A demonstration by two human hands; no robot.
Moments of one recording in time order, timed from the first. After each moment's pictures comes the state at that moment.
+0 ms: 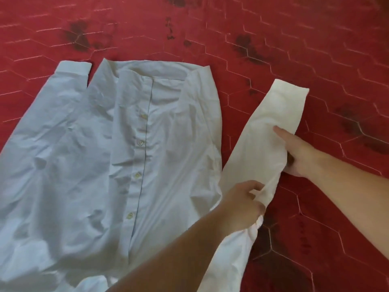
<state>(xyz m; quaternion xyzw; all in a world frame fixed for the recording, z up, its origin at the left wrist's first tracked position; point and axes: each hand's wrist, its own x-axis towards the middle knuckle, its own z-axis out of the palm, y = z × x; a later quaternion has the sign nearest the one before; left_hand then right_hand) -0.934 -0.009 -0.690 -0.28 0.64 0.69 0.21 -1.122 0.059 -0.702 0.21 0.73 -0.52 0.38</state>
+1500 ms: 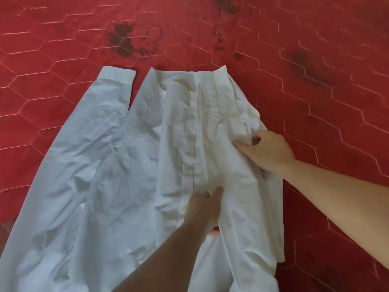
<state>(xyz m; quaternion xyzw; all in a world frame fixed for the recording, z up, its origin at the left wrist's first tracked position) -0.892 -0.168 -0.747 -0.58 0.49 0.65 0.07 -1.084 -0.130 -0.723 -0.26 0.93 -0.13 0.21</state>
